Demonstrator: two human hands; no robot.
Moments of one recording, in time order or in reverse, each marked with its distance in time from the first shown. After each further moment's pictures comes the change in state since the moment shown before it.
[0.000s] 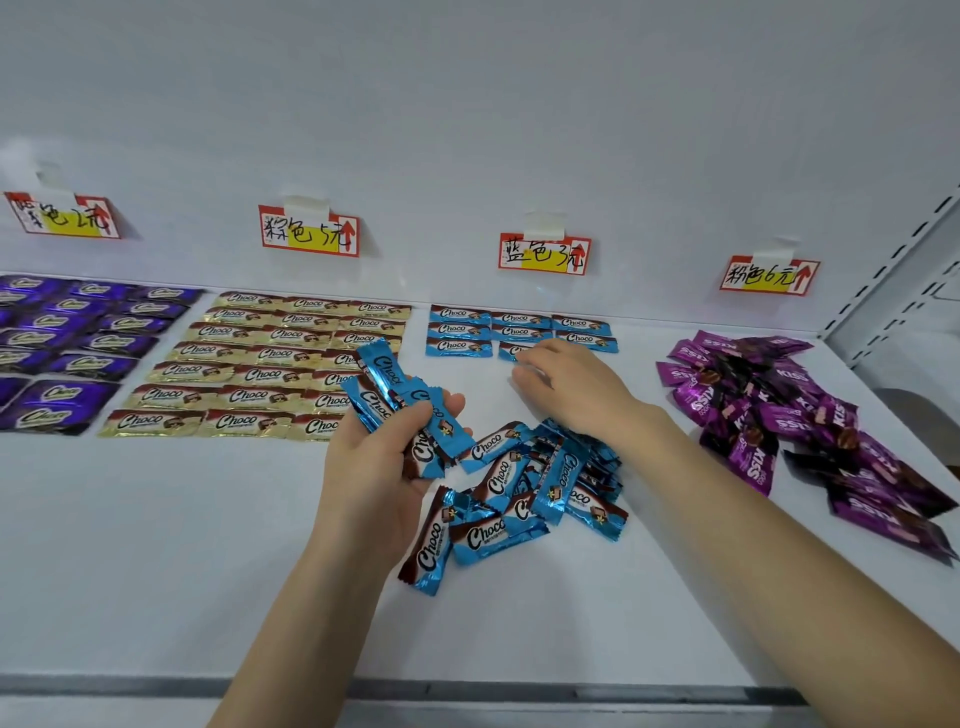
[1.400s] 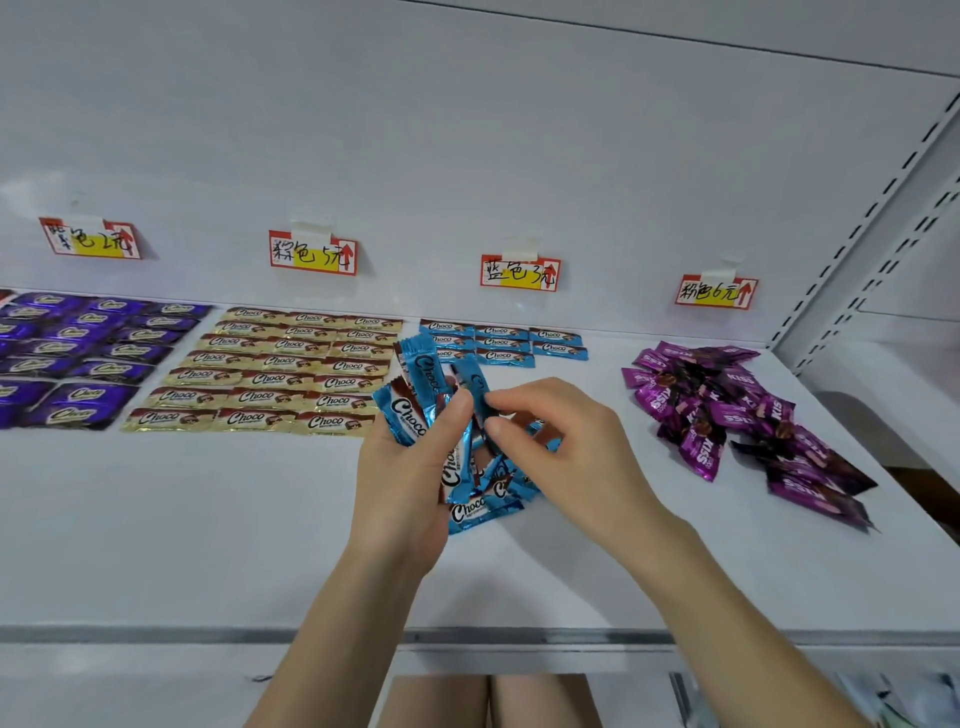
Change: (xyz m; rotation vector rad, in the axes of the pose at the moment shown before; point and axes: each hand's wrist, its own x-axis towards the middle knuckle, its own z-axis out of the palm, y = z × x) left_hand -0.043 -0.012 0.011 0.078 -0.227 0.102; right_hand -0.122 -0.080 -0.038 0.591 0.398 -0.144
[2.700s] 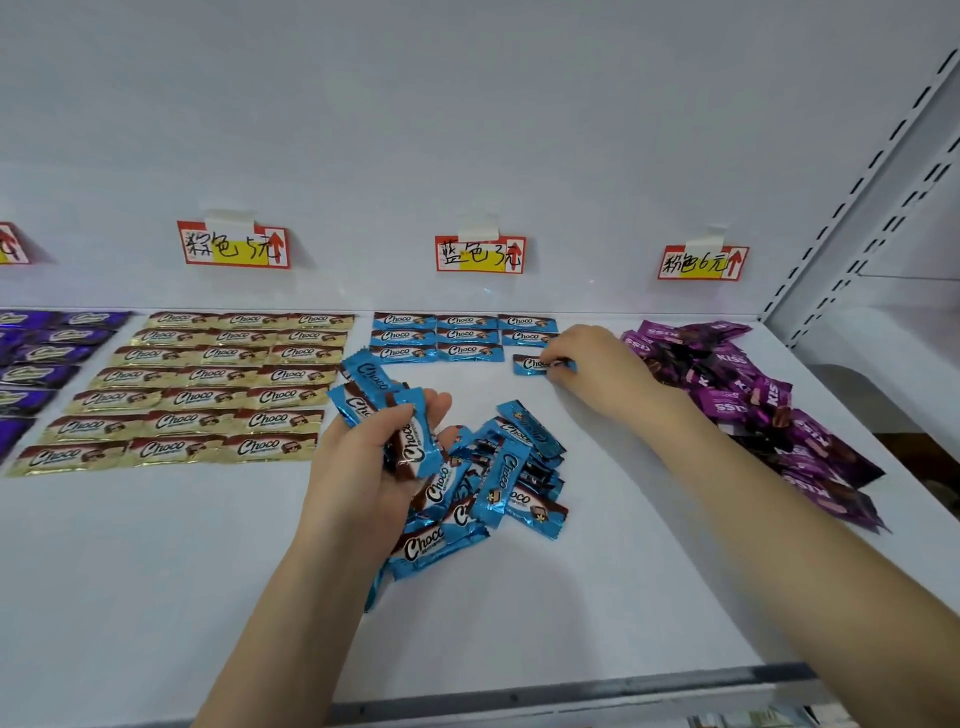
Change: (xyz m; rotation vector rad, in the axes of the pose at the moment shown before) left_hand 0.050 -0.012 0.006 -0.102 0.194 -0.207; right_hand 0.090 0.148 -0.042 -0.690 -0.310 0.160
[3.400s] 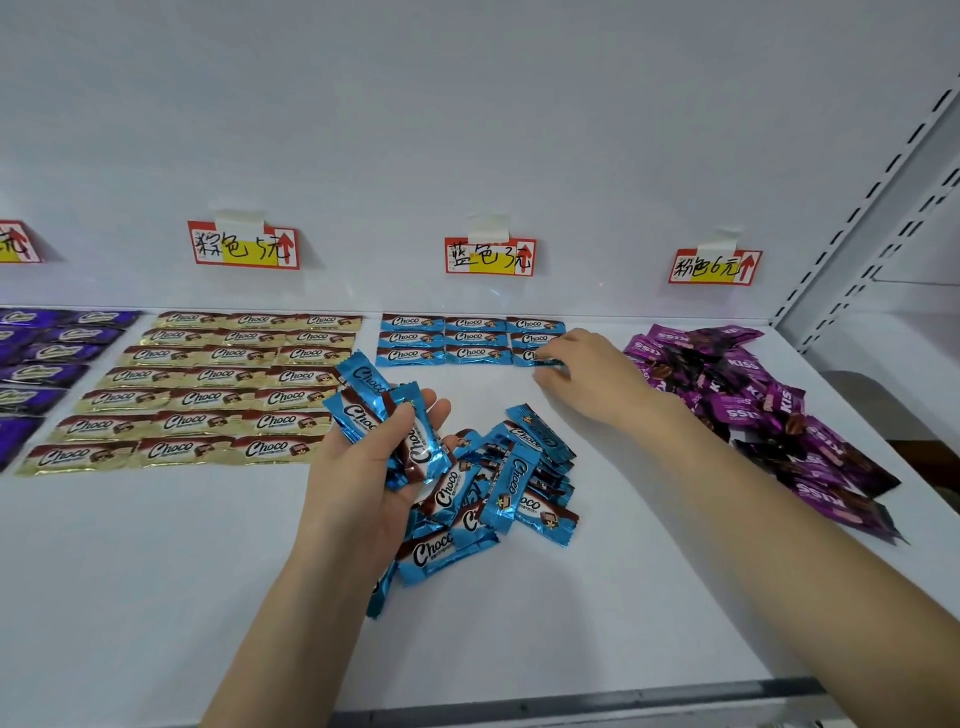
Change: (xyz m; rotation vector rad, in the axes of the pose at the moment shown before) left_hand 0.002 0.001 -0.006 0.031 0.023 0.047; right_hand 0.006 -0.010 0.008 0.018 -0.008 0.017
